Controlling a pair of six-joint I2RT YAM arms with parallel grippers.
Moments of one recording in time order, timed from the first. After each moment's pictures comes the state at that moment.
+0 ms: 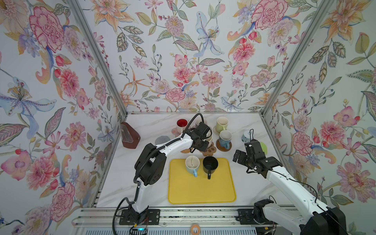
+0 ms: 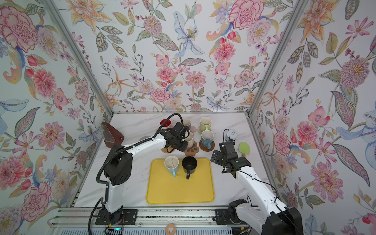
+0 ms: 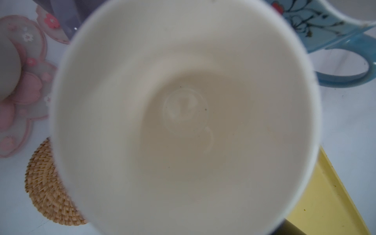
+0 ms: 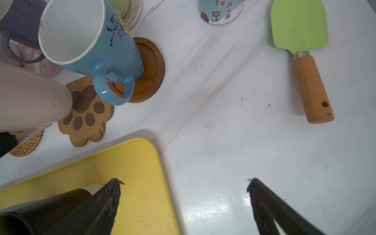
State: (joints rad) left arm -0.75 2.05 1.65 -0.66 0.01 -0.21; right arm 0.32 1.05 0.73 -0.64 0.18 0.59
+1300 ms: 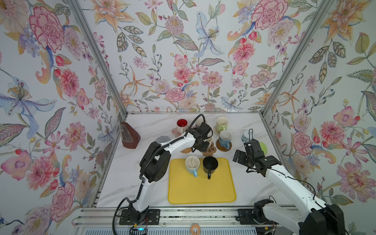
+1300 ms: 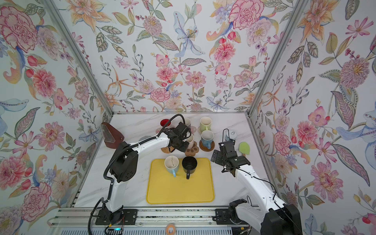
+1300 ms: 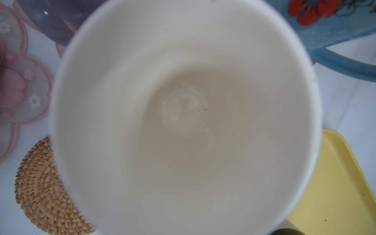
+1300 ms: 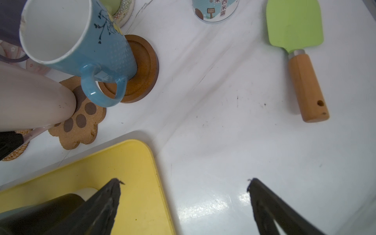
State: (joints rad) left arm -0.75 2.13 1.74 -0.73 0.00 -0.18; right arm 0.31 1.08 0.74 -0.65 0.19 0.59
